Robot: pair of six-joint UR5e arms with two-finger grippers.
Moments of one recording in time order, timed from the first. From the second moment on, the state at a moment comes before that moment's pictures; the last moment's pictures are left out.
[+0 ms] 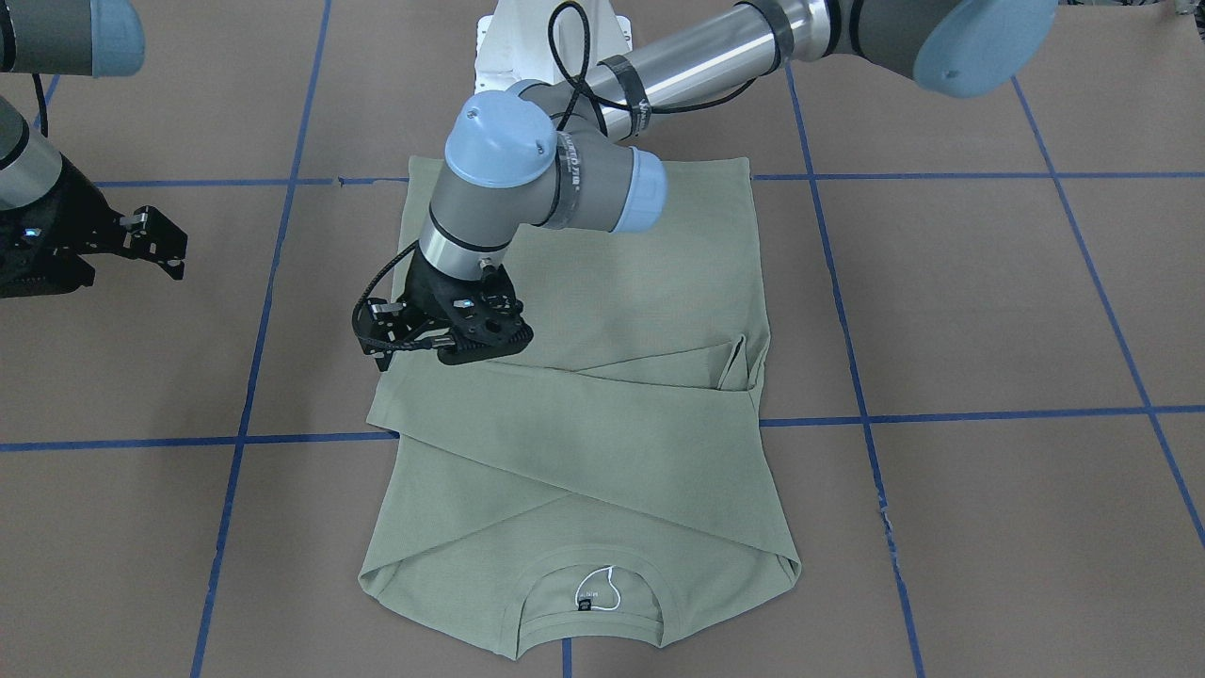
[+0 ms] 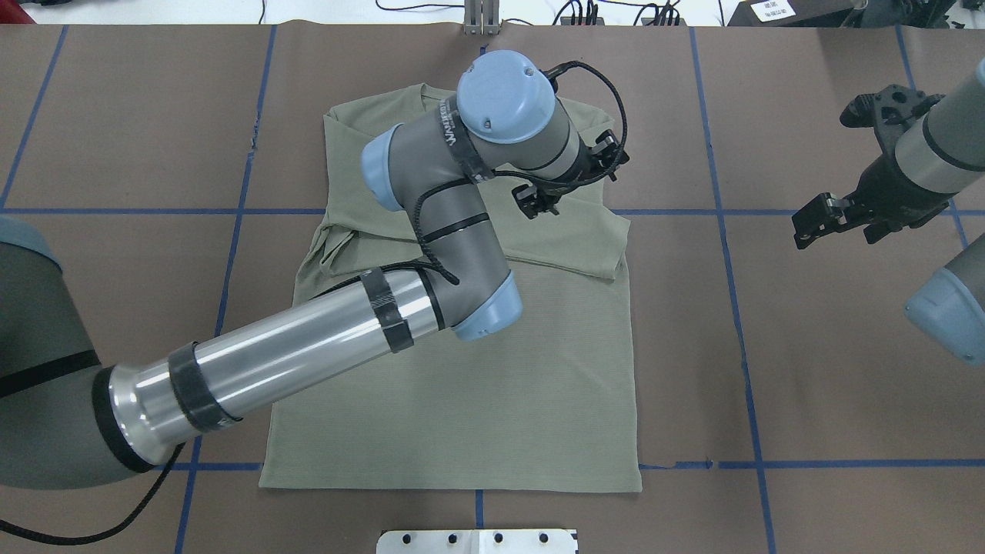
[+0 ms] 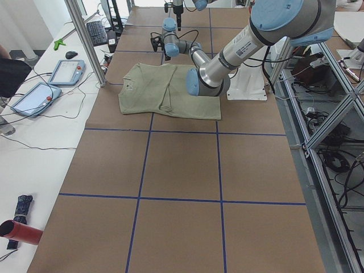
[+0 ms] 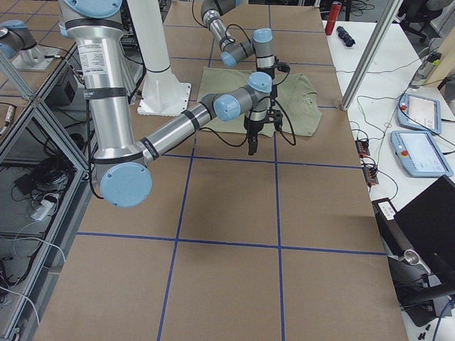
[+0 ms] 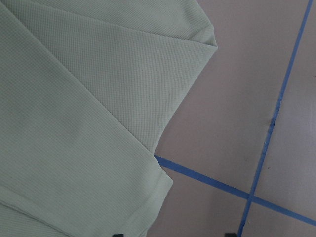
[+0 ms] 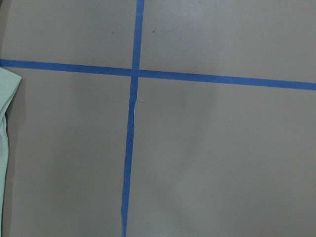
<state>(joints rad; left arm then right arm) -0.59 -2.68 -1.13 -2.10 -1.90 -1.69 1.00 -1.43 2.01 -1.69 2.19 0.65</state>
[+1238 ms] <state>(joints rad) -0.66 -1.85 -2.05 -1.73 -1.90 -1.09 0.54 -1.37 2.06 -1.44 1.95 1.30</state>
